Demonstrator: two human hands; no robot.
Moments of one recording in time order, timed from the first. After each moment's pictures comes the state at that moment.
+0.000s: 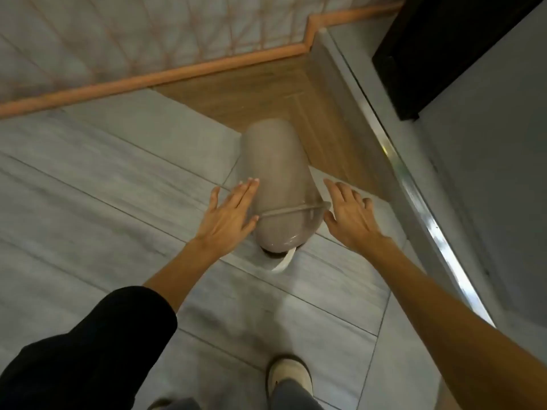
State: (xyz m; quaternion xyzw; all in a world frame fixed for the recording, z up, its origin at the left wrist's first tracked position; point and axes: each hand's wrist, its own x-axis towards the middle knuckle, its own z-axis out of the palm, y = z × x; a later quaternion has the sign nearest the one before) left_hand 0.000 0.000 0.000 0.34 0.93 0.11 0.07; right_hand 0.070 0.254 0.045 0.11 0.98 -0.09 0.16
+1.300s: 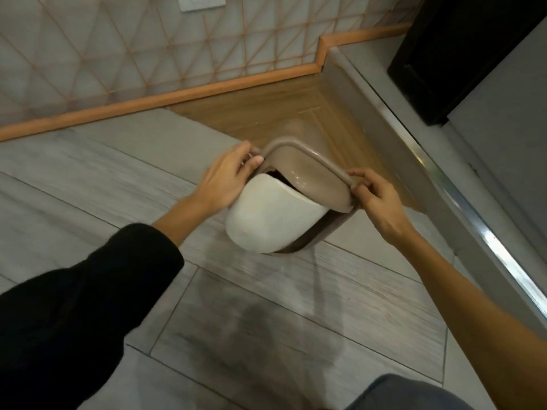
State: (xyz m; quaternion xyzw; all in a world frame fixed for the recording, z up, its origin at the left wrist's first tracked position) left_hand -0.095 -0.021 -0.013 0.28 0.87 0.40 0.06; right_hand 0.045 0.234 0.005 0.19 0.86 -0.47 -0.01
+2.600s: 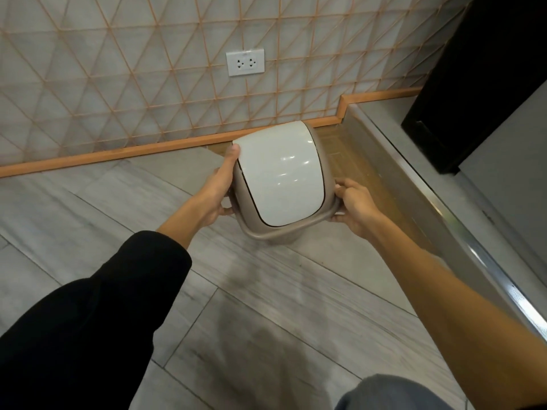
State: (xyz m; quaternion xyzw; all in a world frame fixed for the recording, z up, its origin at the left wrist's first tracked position) left_hand -0.088 -0.058 0.056 -0.13 0.73 0.64 0.22; right_hand -0.023 0.182 0.042 0.28 0.69 -0.67 0.04
